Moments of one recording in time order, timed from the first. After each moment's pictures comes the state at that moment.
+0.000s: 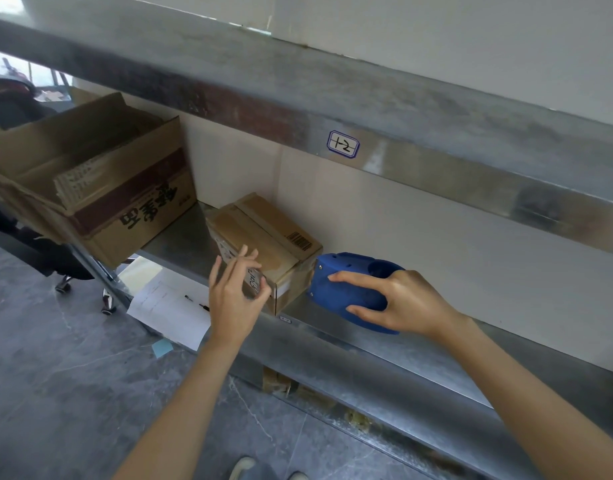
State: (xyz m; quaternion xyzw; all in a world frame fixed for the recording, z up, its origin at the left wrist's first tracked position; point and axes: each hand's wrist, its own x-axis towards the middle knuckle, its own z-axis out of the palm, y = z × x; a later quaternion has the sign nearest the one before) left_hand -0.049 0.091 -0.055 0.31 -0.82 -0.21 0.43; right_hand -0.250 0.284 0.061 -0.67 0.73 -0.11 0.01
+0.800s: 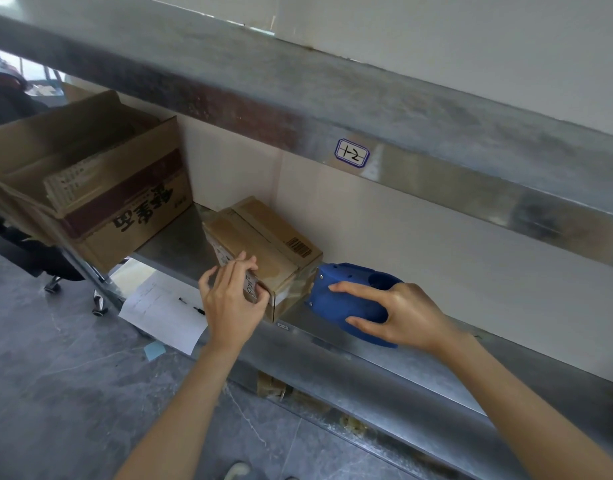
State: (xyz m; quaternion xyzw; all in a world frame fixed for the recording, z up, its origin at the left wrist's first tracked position) left_hand -0.056 0.088 -0.054 0.35 -0.82 -0.15 0.43; right_hand -0.251 0.284 0.051 -0.66 0.74 -0.12 0.03
